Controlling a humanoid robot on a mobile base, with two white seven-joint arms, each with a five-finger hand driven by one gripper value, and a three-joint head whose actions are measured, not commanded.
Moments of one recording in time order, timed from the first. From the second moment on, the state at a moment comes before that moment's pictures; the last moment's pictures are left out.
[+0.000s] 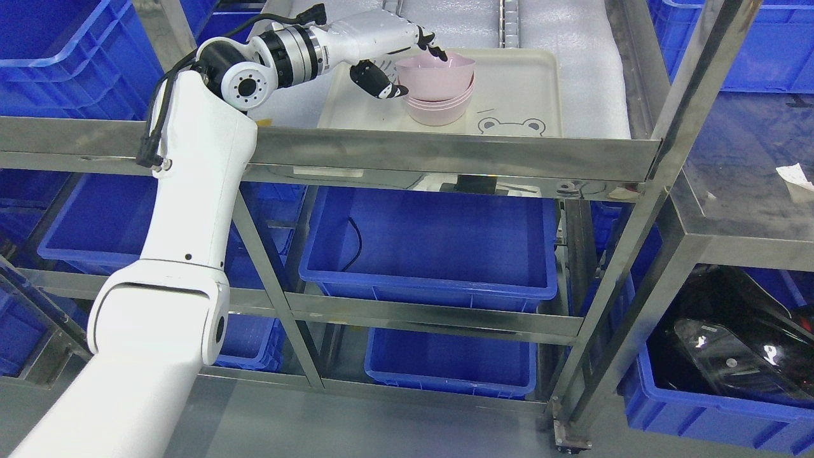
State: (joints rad) left arm -1.08 0.11 -0.16 -0.91 -0.88 -0.70 -0.71; right arm 0.00 0.00 0.20 0.00 0.13 -0.08 -0.05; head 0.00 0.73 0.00
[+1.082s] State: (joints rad) left arm -0.79 0.02 -0.28 -1.13 -0.10 -0.53 -0.35; right arm 0.00 0.00 0.20 0.00 0.13 -0.08 -0.05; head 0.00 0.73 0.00
